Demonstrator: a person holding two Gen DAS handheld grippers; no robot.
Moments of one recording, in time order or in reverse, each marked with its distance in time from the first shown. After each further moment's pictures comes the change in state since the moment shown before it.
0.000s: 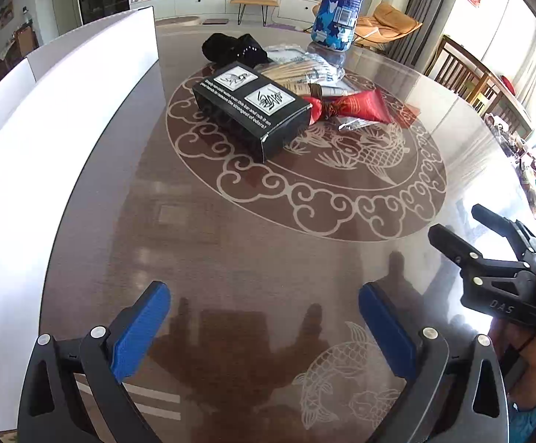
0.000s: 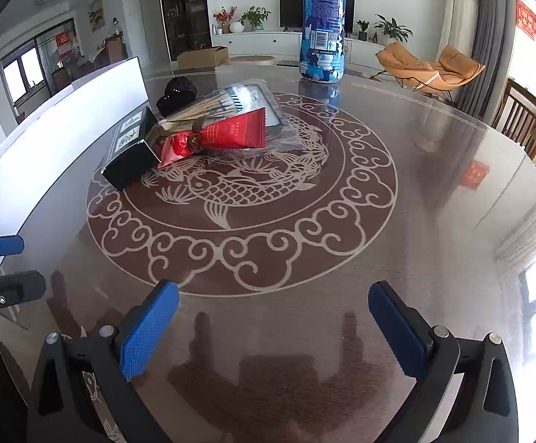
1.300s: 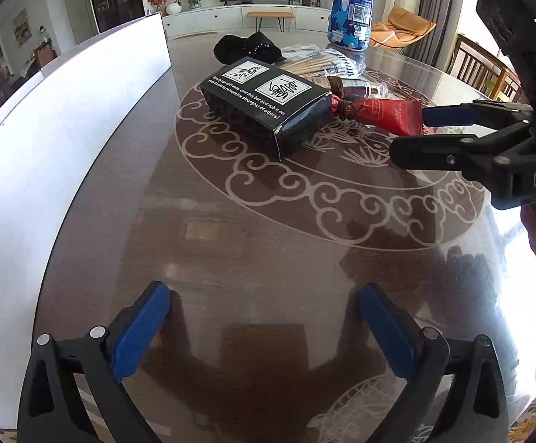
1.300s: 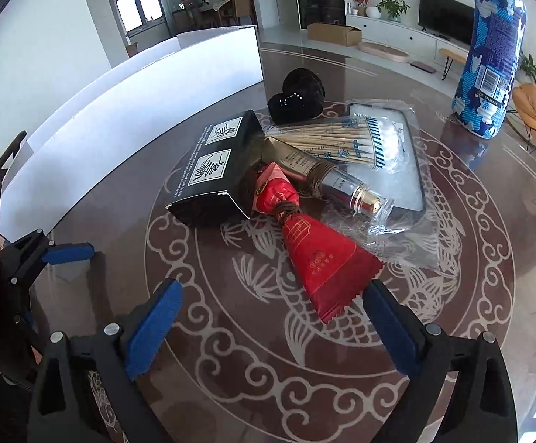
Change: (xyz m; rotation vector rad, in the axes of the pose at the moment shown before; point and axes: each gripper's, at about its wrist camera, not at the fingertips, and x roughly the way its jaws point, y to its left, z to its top) left arm 0.018 0.001 -0.003 0.016 -0.085 0.120; right arm 0.069 0.049 0.092 -0.391 0.088 0.367
